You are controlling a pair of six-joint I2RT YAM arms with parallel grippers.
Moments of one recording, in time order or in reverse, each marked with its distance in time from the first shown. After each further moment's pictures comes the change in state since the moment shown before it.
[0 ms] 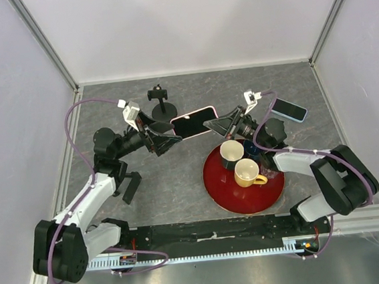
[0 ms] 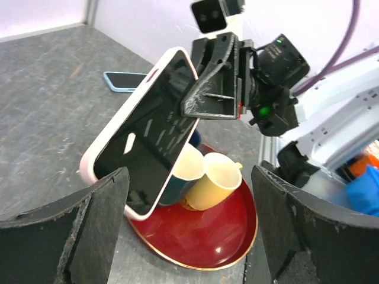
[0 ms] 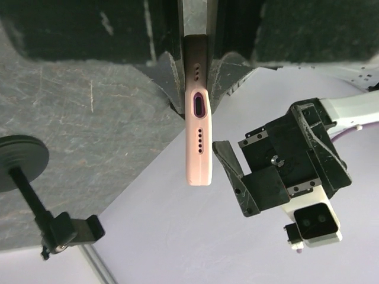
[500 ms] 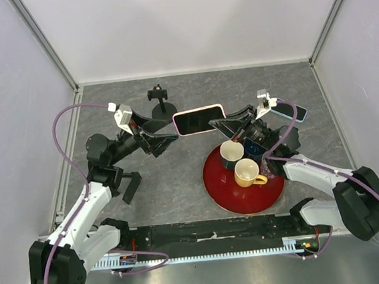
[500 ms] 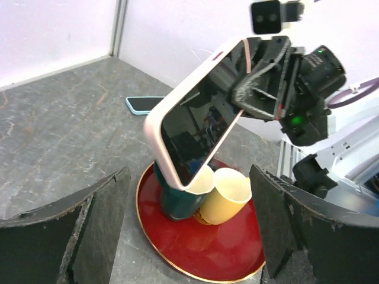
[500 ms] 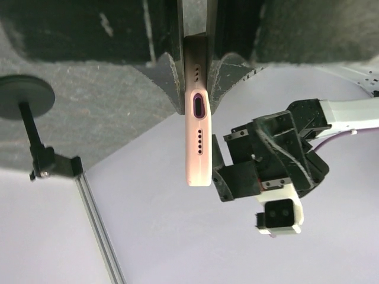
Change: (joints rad) left arm -0.007 -0.119 0.000 -0.054 -0.056 0.049; right arm 0.026 -0.195 -0.042 -0.013 0.038 -0.129
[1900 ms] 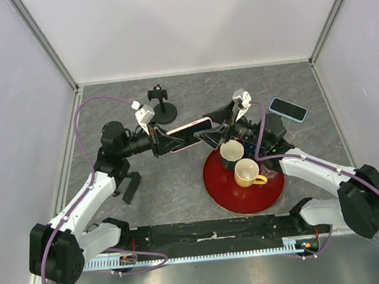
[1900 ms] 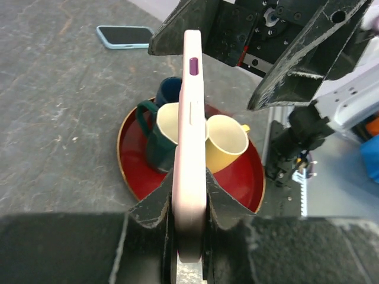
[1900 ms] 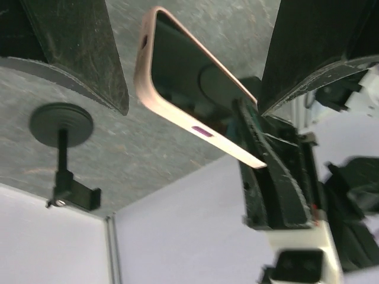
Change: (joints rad) left arm -0.068 0.111 0.064 -0.228 0.095 0.151; right arm 0.093 -0.009 0.141 -0.350 -0.014 -0.344
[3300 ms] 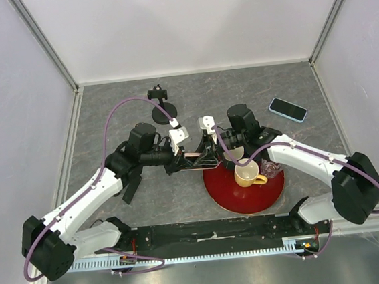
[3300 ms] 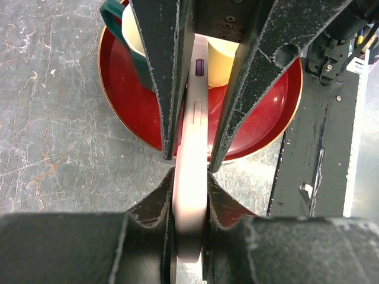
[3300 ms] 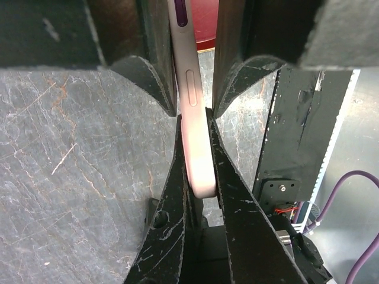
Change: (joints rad) left arm -0.307 0.019 0.195 -0.724 -0.328 0.576; right arm 0.082 0.131 0.269 -0.858 -0.413 -0.724
